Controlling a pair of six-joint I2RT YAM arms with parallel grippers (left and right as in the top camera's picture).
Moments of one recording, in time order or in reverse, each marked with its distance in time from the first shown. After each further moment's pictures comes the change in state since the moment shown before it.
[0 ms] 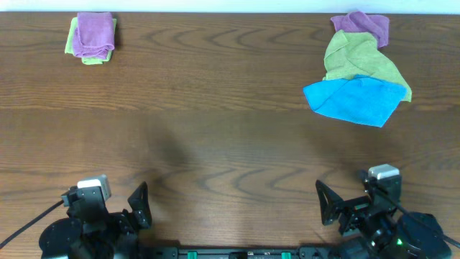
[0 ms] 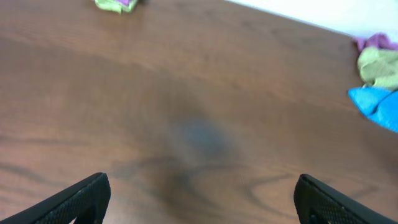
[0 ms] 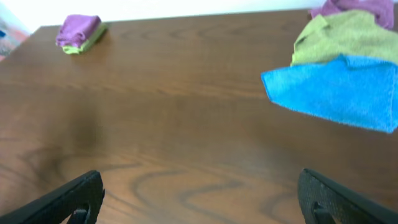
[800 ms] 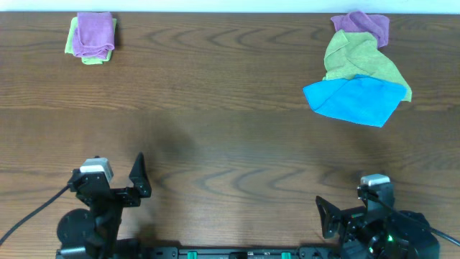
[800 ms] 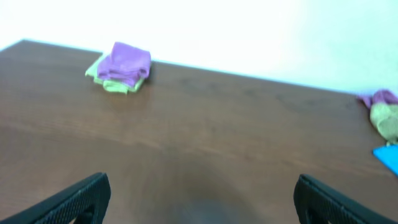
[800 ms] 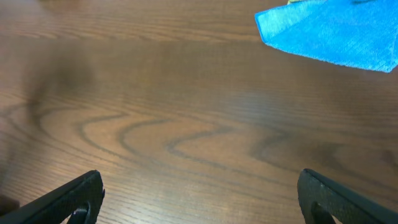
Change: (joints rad) left arm -0.052 -0.150 -0.390 0.601 -0.095 0.005; right arm 0.000 0.000 0.000 -0.189 0.000 0.003
